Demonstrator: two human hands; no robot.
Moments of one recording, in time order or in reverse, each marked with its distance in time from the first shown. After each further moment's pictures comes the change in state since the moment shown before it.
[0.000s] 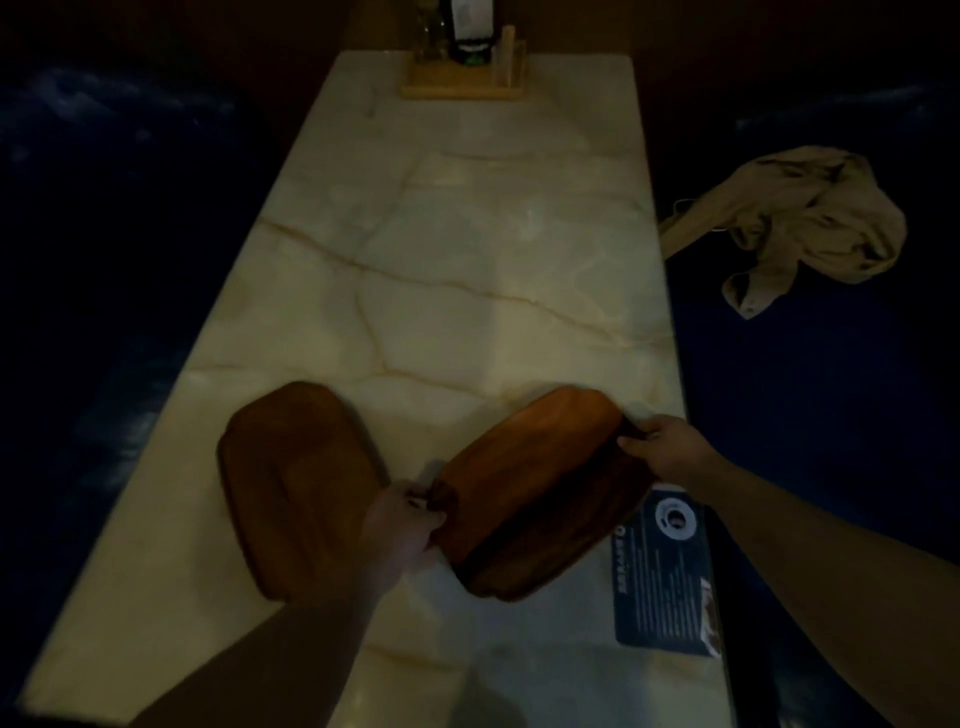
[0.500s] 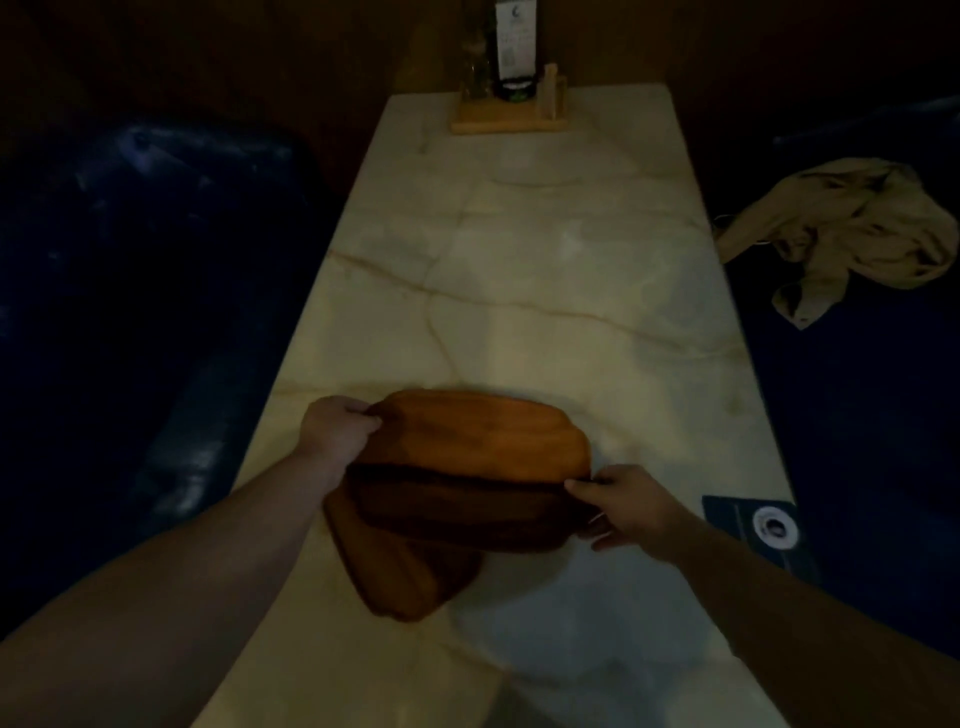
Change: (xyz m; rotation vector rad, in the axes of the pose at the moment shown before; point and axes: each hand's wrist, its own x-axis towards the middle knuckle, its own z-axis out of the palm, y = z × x) left_hand 0.074 0.052 -0.187 -0.017 0.212 0.175; right_hand -0.079 -0.088 0.142 0.307 -0.219 0.081
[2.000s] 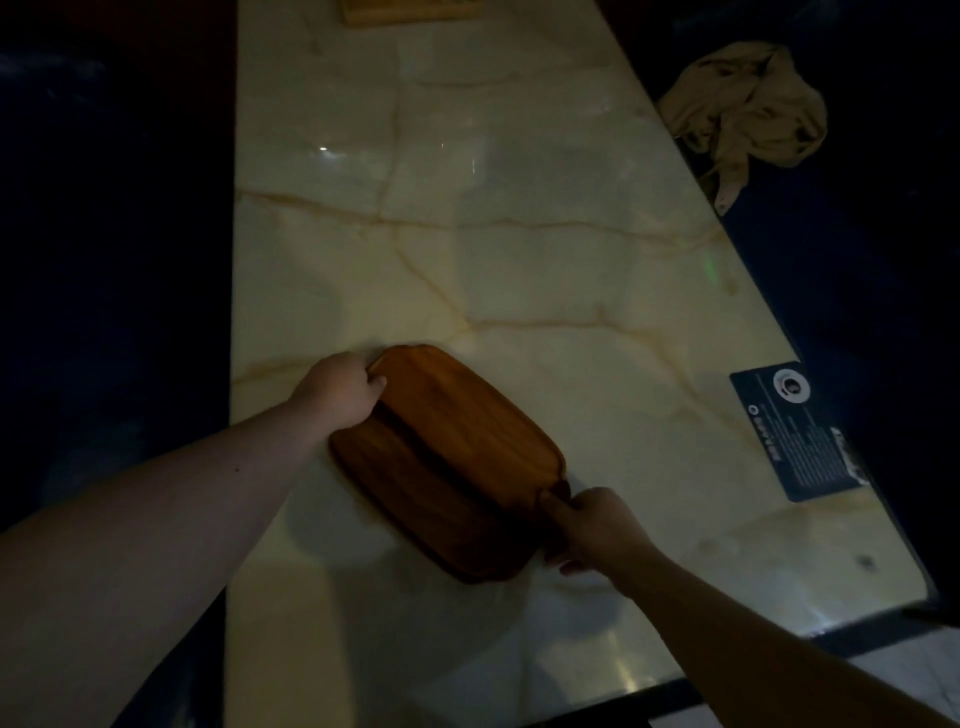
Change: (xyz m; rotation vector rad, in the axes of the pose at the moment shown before) left_hand 0.116 -0.033 -0.012 0.940 -0.312 0.647; right_hand -0.029 0.031 0.180 0.058 0.263 0.210
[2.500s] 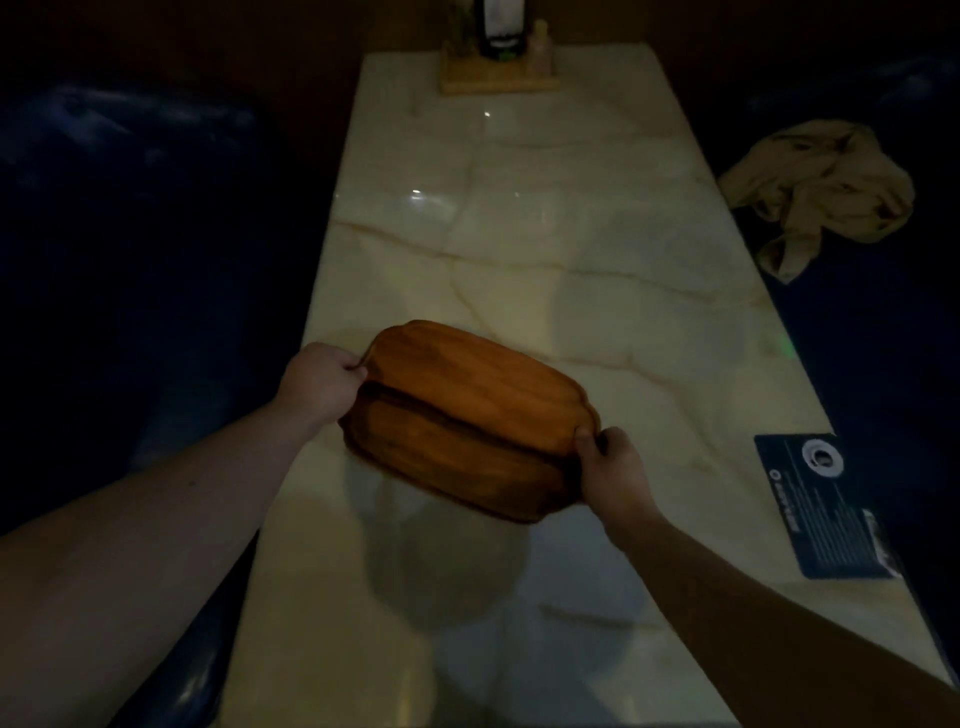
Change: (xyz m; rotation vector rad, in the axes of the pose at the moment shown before) left_hand -0.088 0.009 -0.066 -0.496 0.237 -0.250; right_hand 0.012 -0.050 -0.037 0.069 0.203 -0.380
